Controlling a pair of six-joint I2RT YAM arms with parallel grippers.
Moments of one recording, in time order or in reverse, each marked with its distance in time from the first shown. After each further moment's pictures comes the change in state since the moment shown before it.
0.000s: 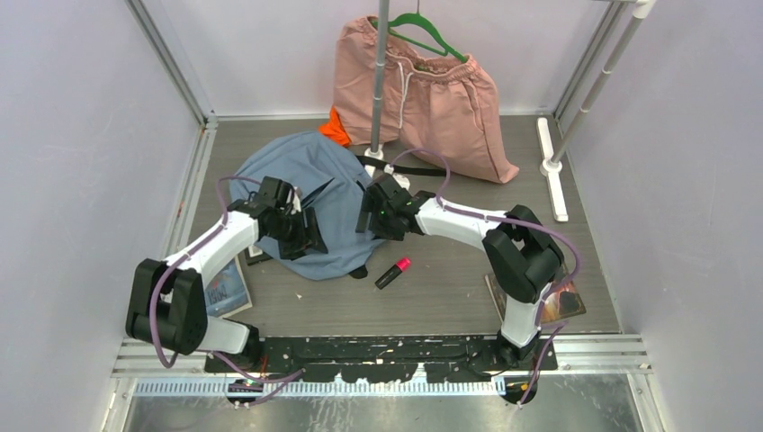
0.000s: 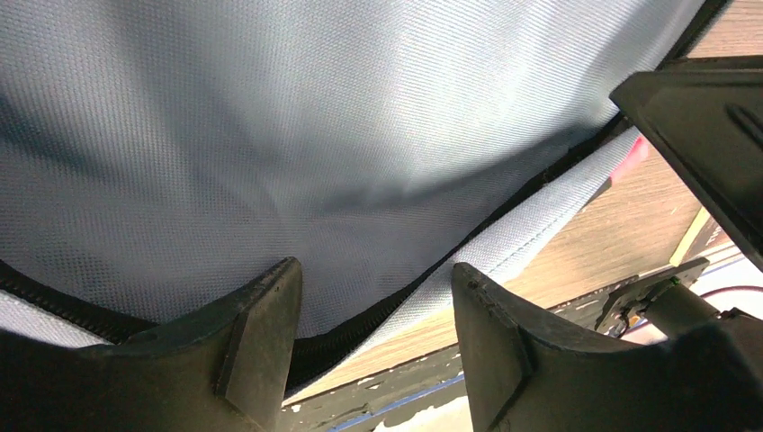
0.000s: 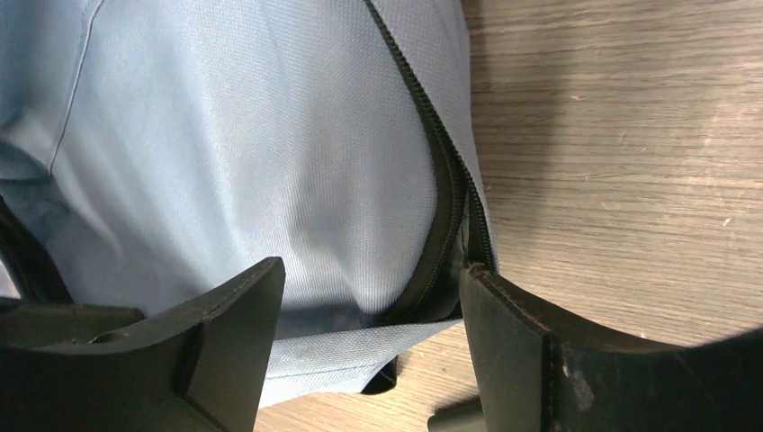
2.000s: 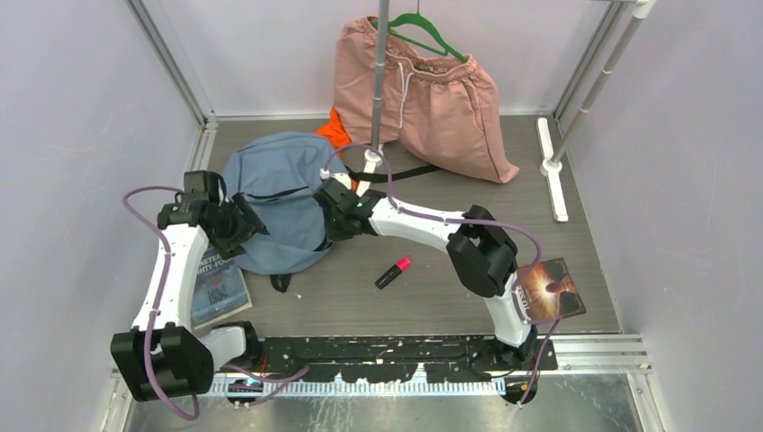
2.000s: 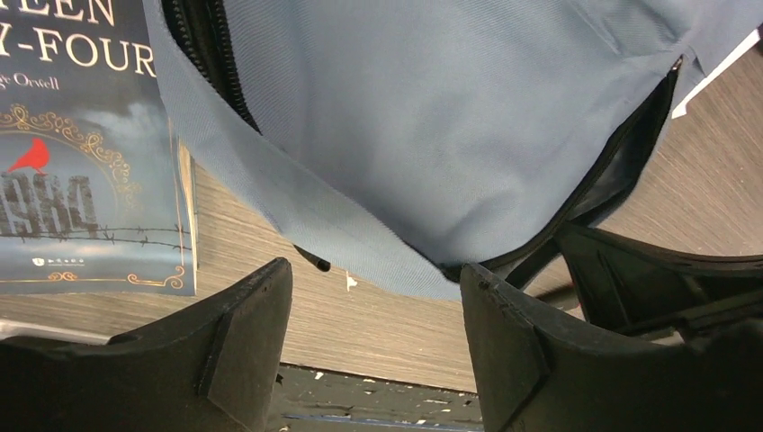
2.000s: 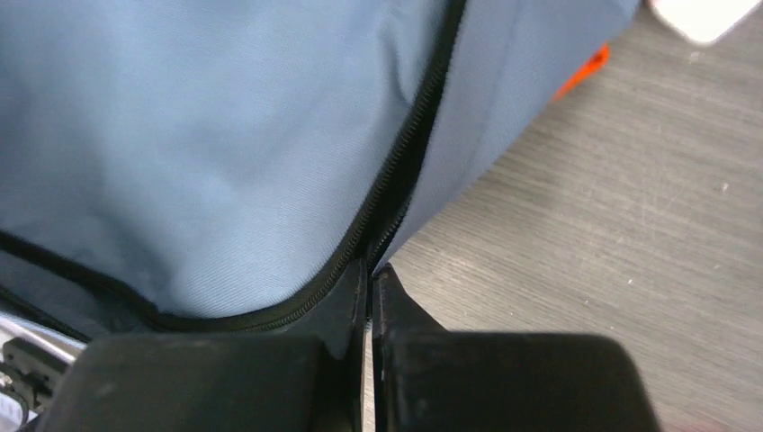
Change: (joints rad) left arm 0.406 -0.266 0.120 -0.326 -0.195 -0.053; right arm 0.191 0.231 0.379 -0.153 0.076 -0.176
